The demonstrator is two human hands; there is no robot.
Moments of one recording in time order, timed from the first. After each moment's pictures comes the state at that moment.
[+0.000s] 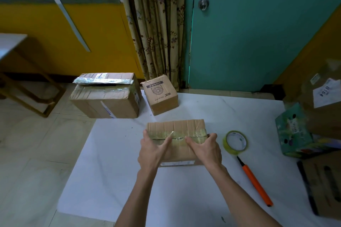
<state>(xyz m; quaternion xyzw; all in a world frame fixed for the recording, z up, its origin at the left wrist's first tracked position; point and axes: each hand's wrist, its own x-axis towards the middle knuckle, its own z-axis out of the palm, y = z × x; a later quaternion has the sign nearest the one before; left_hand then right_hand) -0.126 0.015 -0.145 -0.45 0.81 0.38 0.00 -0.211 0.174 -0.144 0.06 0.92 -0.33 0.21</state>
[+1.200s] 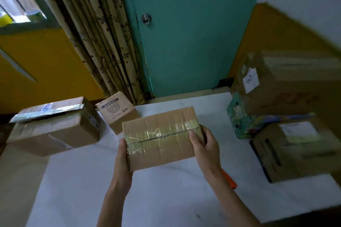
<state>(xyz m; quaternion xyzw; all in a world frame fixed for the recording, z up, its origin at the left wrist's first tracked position) -0.137 0.066 -0.081 -0.29 0.57 0.77 -0.03 -0.196 0.278 -0.068 0.08 0.75 -0.66 0.00</state>
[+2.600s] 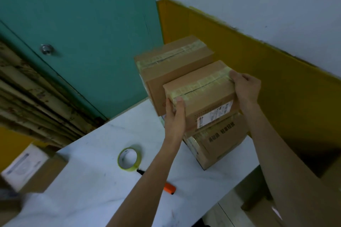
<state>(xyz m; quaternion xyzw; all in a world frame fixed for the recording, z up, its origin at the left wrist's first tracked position) -0.295 0.481 -0.038 -0.10 0.71 0.68 0.13 -0.322 0.682 -0.006 0.36 0.67 -0.61 -0.22</state>
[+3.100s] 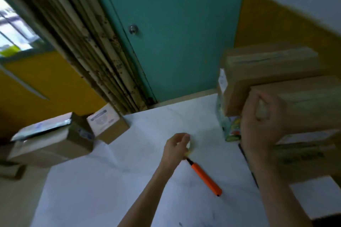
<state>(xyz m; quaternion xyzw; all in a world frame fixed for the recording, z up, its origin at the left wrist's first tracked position) -0.234 0.274 -0.069 -0.24 0.77 0.58 0.12 -0.292 0.475 -0.020 0.04 0.74 -0.46 -0.49</state>
